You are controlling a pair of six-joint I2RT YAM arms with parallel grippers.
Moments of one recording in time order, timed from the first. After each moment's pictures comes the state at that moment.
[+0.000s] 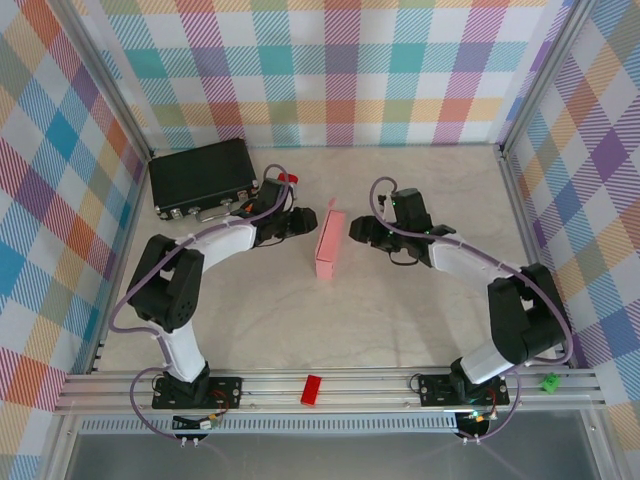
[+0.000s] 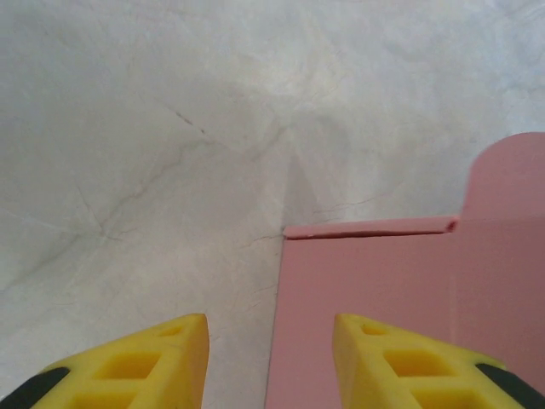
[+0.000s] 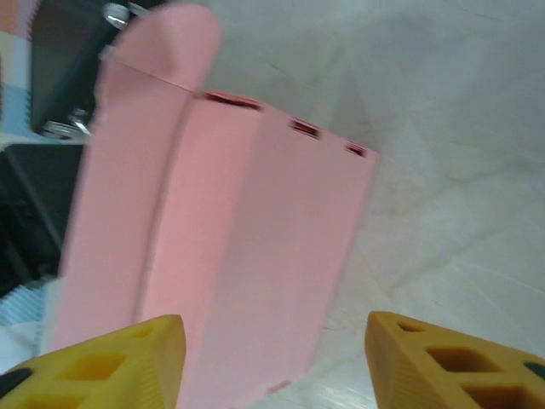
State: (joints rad) left arm -0.45 1.79 1.18 -0.17 0.20 -0.59; right arm 0.44 1.54 0.95 -0.13 -0.41 0.66
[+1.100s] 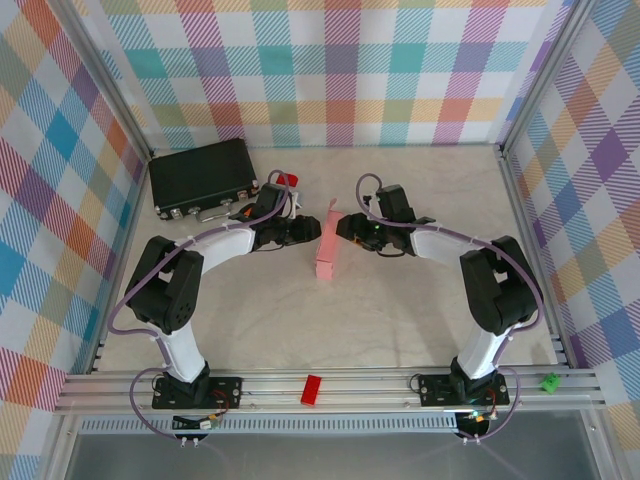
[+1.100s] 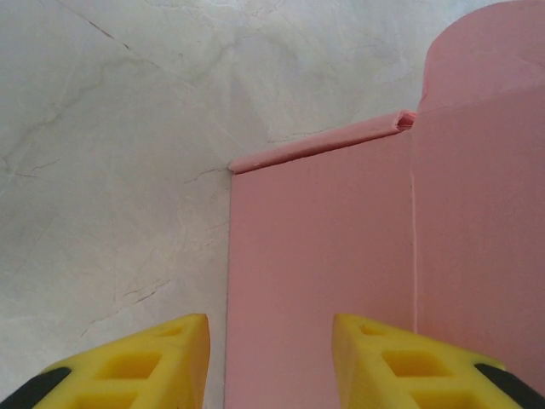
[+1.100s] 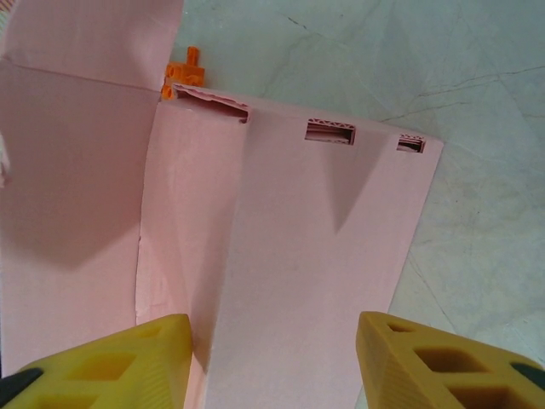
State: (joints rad) left arm -0.45 1.79 1.13 -0.16 0.38 -0.57; right arm 0.46 1.75 1.04 -0.08 -0.51 0.75
